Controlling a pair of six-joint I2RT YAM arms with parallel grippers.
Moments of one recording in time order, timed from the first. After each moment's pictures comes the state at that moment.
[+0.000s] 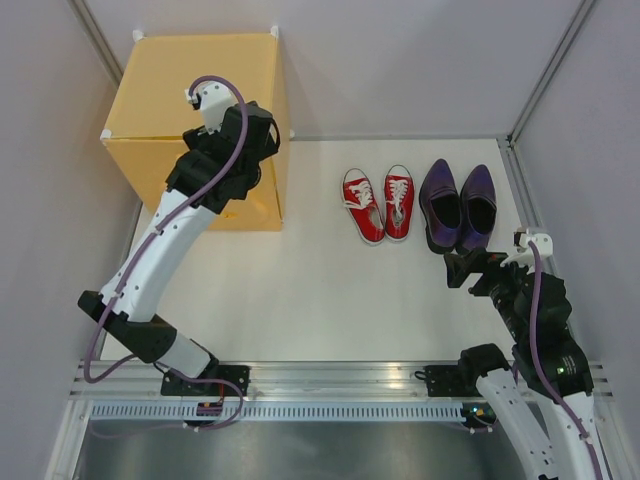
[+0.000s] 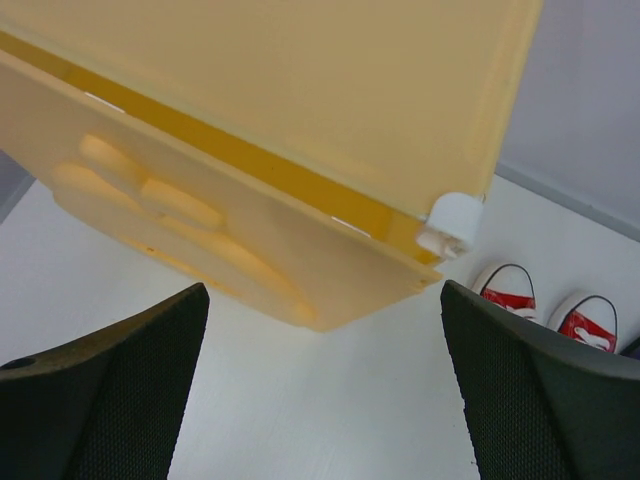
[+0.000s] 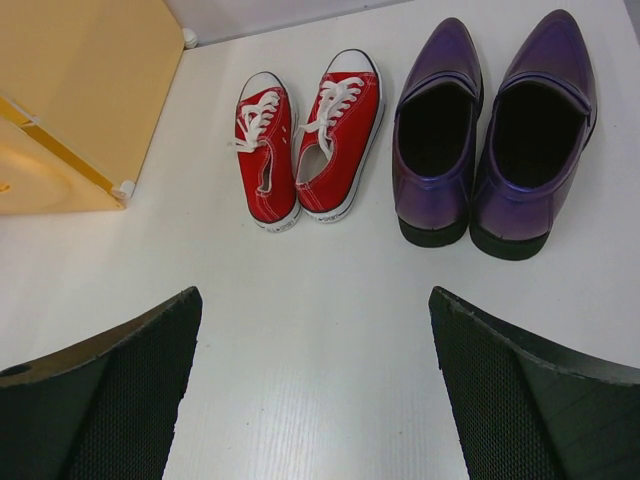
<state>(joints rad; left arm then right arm) -0.60 1.51 1.90 -0.96 -0.84 -0.66 0.23 0.32 0.78 -0.69 0.06 0.33</state>
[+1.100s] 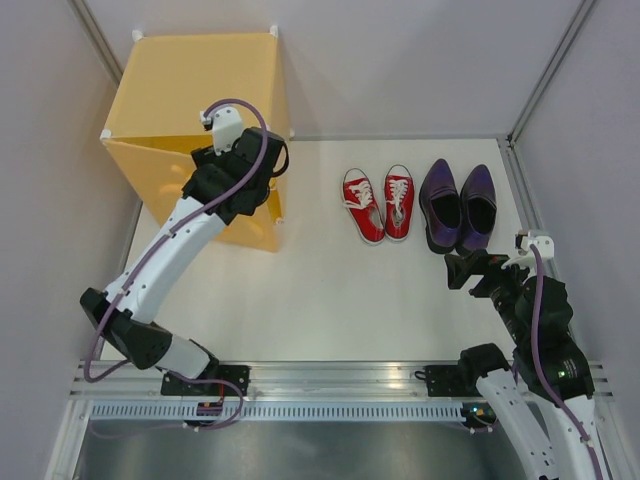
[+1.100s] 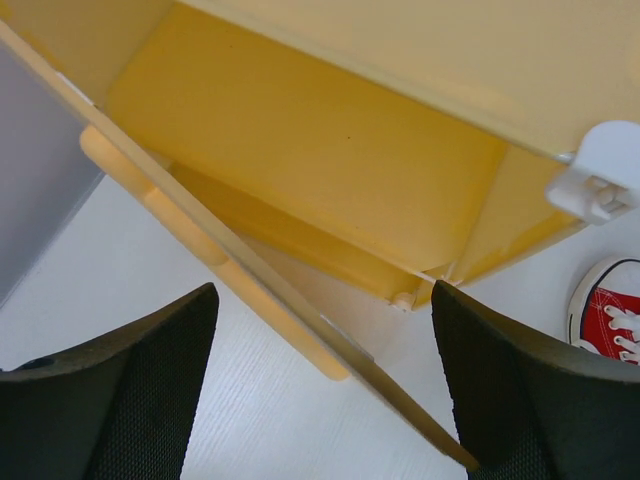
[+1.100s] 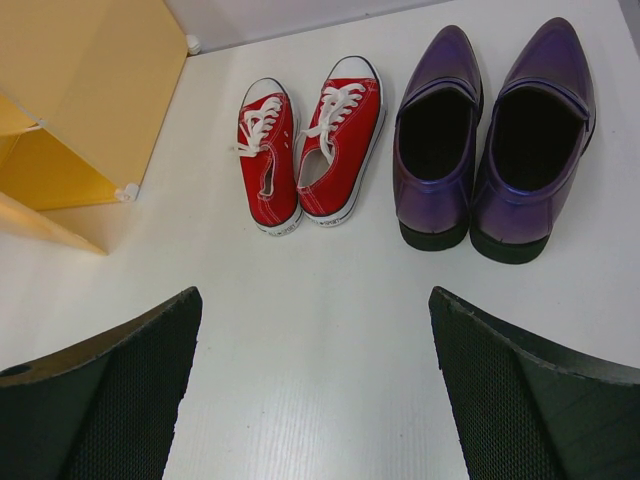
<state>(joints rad) -0.61 1.50 1.70 -0.93 -0.95 -0.66 0.25 0.30 0.77 -0.68 0.07 0.33</state>
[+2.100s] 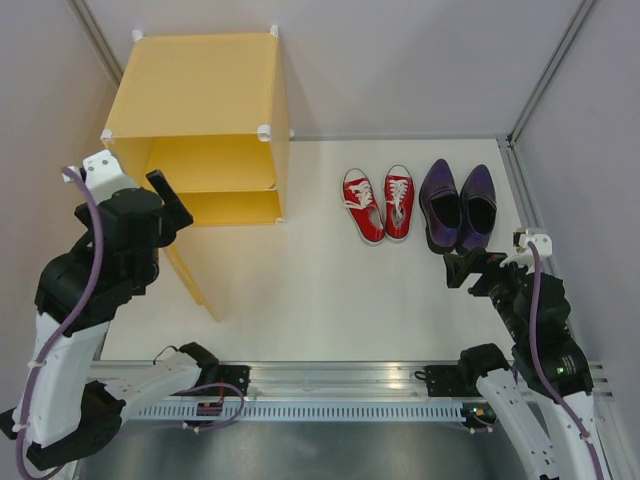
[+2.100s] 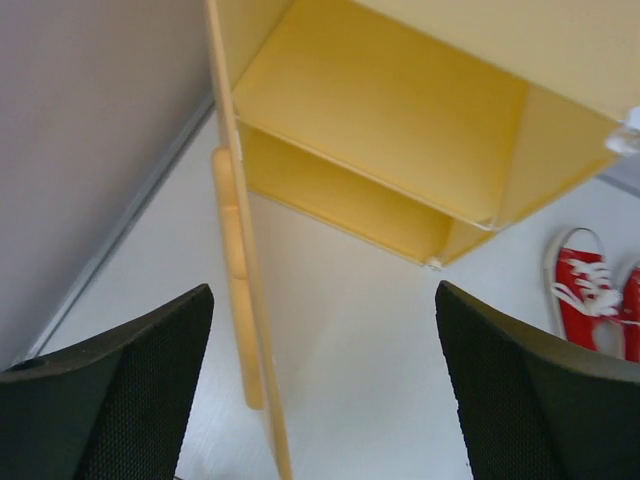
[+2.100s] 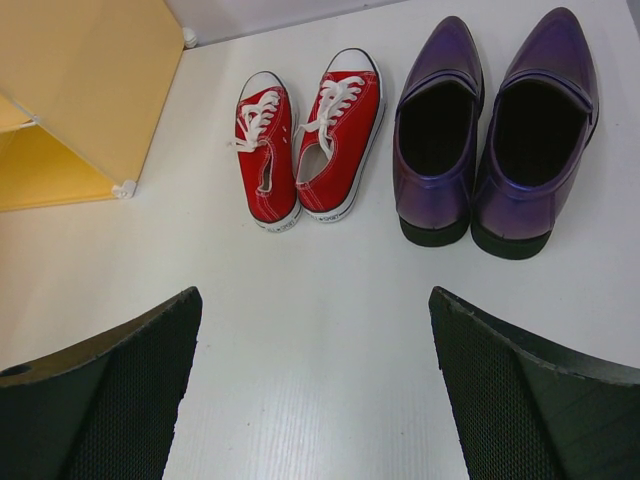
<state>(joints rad) -0.59 0.96 1.66 -1.25 -0.91 -0.59 0.25 0.32 0.77 -0.68 0.07 0.34</state>
